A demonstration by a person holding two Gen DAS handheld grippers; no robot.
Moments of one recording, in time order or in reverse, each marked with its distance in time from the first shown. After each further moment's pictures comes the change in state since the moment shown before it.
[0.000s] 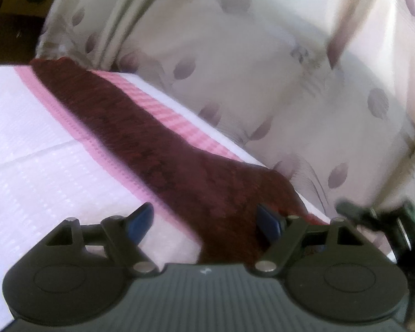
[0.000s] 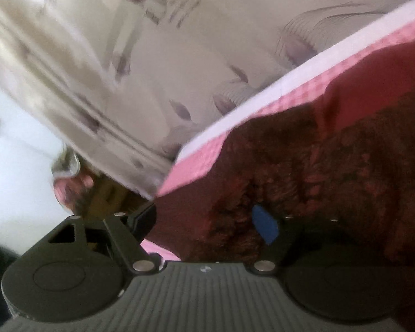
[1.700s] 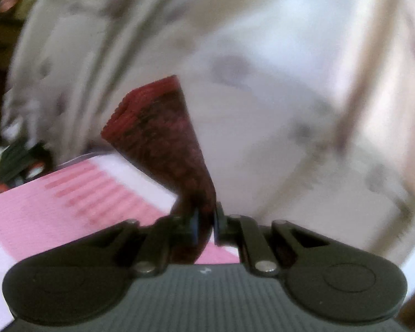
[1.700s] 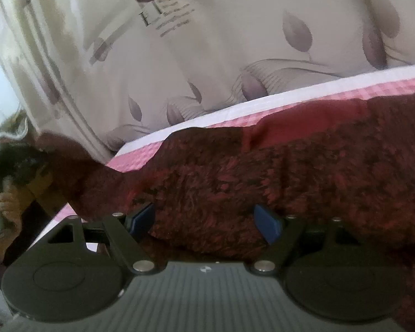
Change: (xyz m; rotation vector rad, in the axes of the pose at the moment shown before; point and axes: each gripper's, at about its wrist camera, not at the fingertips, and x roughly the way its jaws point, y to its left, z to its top) left arm 0.014 -0.003 0.179 0.101 -0.056 -0.122; right arm -0.033 -0.007 -0.026 -0.265 -0.078 -0.252
